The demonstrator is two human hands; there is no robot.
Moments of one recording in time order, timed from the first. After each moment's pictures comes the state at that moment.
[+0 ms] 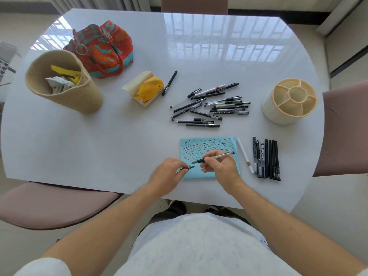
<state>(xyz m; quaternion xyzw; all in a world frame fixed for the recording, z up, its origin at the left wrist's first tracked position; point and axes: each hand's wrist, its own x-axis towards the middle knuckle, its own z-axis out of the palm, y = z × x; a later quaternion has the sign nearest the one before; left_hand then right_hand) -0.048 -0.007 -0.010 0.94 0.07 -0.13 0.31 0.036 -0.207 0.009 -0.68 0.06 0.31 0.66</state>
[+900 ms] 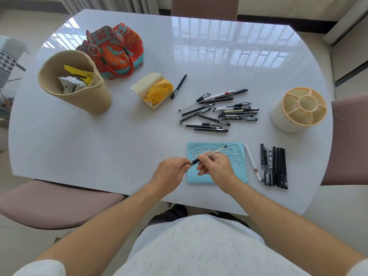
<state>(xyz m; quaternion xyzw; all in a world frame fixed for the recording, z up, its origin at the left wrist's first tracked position) -0.039 0.010 0.009 0.94 0.06 -0.06 0.33 0.044 -0.167 -0.002 -0.68 0.04 0.37 0.63</state>
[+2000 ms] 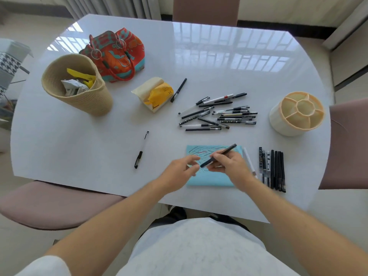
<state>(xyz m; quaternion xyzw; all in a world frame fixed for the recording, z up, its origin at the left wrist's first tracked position) -0.018 -0.009 0.015 0.80 0.15 -0.22 0.54 0.076 -0.203 0.006 -0.62 0.08 0.39 0.67</state>
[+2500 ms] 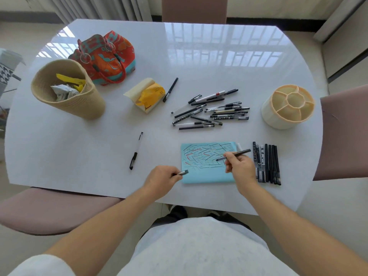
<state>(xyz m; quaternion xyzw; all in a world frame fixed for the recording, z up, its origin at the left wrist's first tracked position) -0.047 0.011 -0.003 0.91 0.14 -0.20 0.33 0.064 -0.237 -0.011 -0.70 0.22 0.21 0.65</state>
